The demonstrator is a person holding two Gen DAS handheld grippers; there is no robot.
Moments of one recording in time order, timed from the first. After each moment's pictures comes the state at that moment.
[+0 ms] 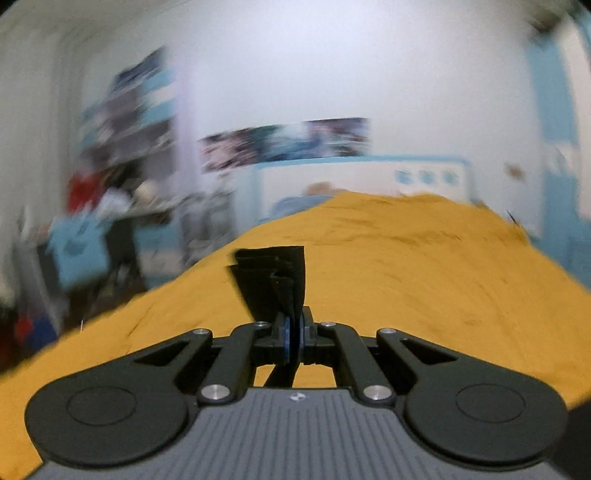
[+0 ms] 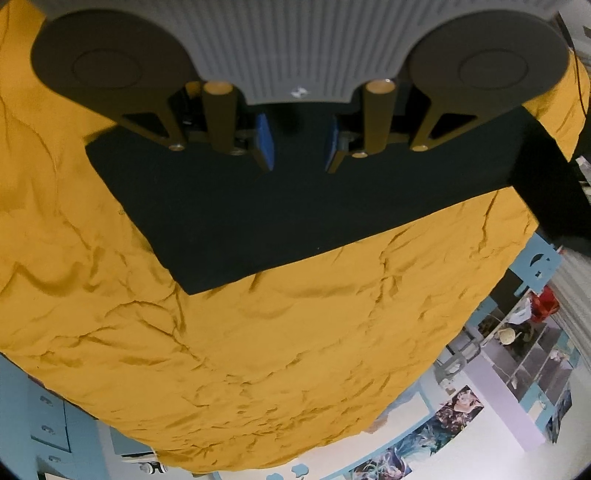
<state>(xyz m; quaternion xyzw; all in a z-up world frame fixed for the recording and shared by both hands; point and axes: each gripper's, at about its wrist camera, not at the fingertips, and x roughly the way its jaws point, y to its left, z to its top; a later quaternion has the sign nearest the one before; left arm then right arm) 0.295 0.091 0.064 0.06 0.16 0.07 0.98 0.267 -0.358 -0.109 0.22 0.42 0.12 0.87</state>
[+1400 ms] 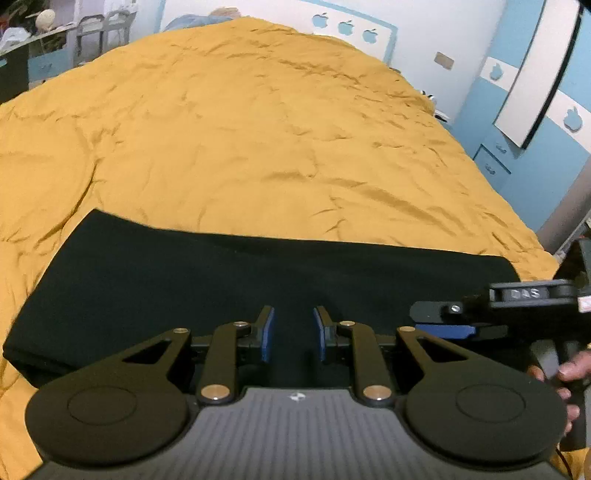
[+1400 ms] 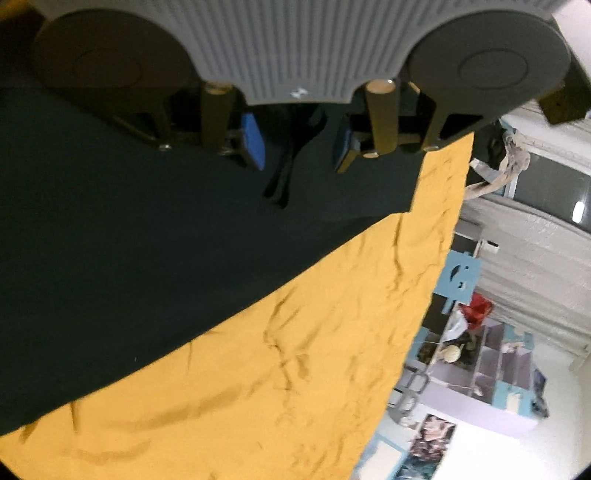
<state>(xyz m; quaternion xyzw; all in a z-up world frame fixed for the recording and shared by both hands) 0.308 0.036 -0.092 -0.09 0.42 -0.09 0.90 0.366 -0.227 -0.175 0.37 0.51 0.24 0.74</state>
